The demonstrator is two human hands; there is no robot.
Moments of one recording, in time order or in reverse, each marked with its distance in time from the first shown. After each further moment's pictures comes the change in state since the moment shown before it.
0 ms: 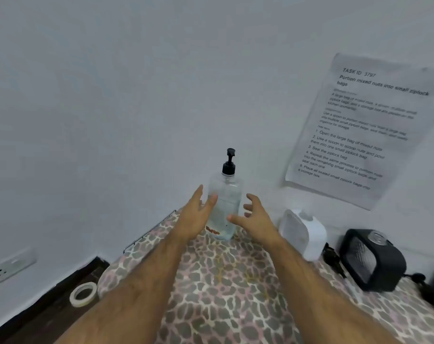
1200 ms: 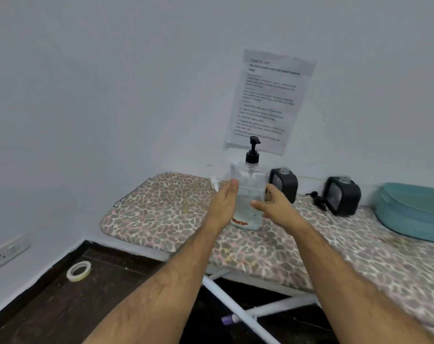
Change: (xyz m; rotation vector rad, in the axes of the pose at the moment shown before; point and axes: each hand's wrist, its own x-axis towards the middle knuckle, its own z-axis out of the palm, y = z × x) left_hand -0.197 0.104 0.126 -0.272 -0.197 0.128; right_hand -0.229 0.025 -0.134 0.035 0.112 -0.002
